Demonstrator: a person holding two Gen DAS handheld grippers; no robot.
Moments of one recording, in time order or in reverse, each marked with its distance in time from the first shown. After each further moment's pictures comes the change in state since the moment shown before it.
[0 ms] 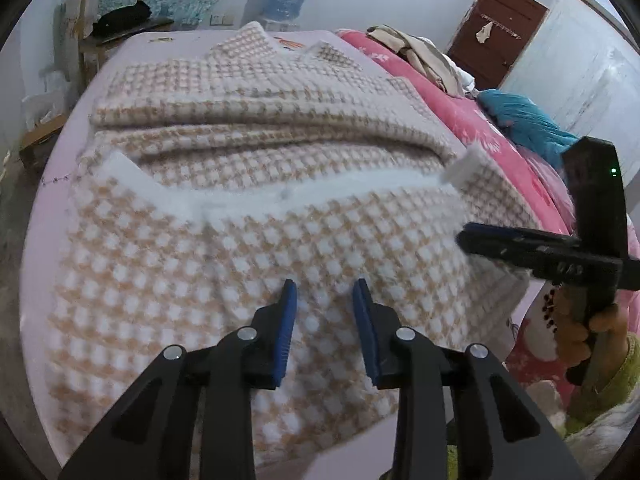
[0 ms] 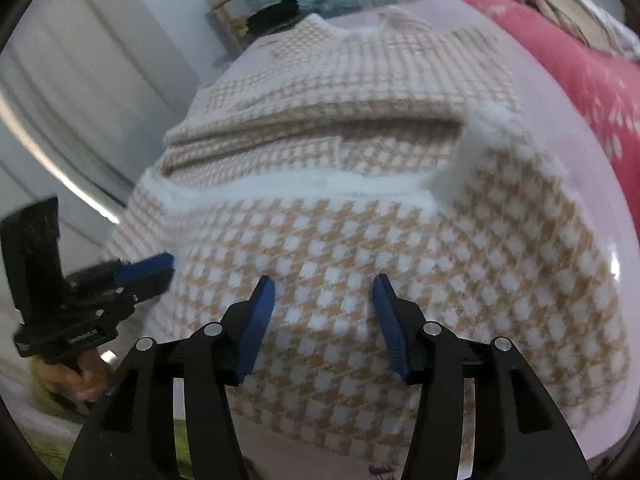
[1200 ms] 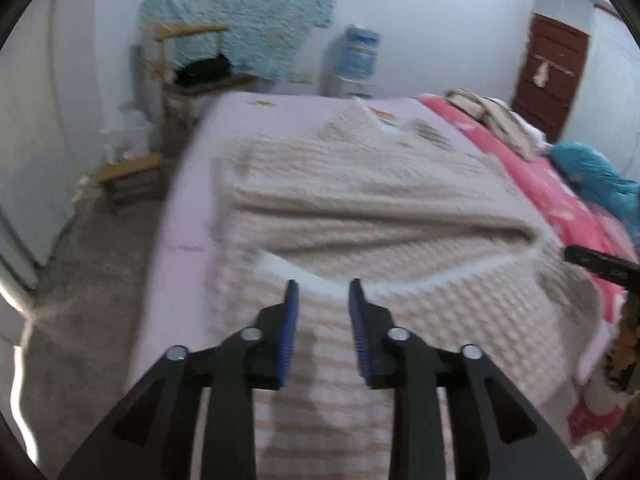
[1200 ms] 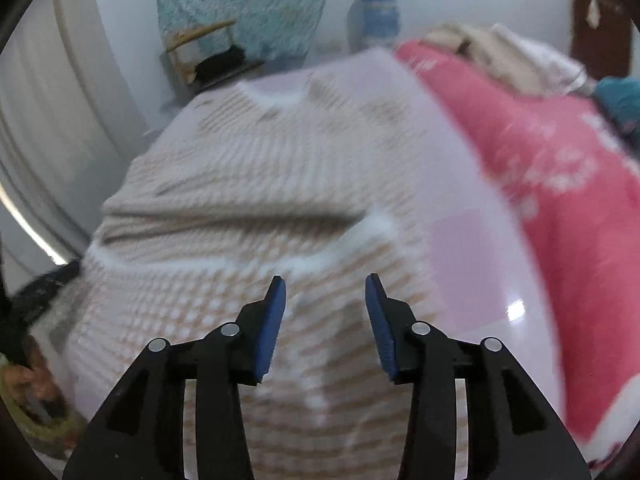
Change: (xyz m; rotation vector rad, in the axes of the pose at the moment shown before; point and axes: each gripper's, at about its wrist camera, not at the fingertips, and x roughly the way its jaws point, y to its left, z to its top) left arm -0.041 0.053 0.026 -0.057 -0.218 0.305; right arm -0.023 -0.038 0.030 -0.029 -0.189 -0.273
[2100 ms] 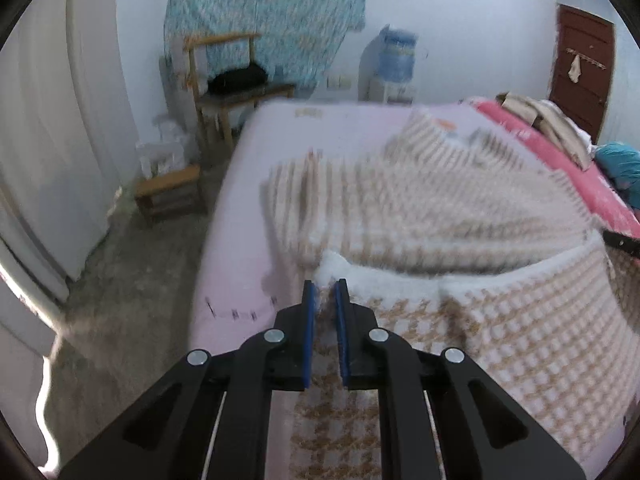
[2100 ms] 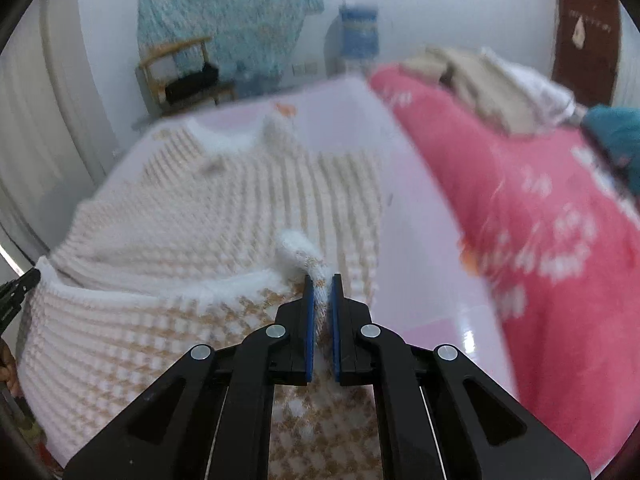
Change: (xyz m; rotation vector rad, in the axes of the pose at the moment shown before) left arm 0.059 0.031 0.031 0.000 0.001 0.127; right arm 0.076 -0.017 0.043 0.021 0.000 -0.026
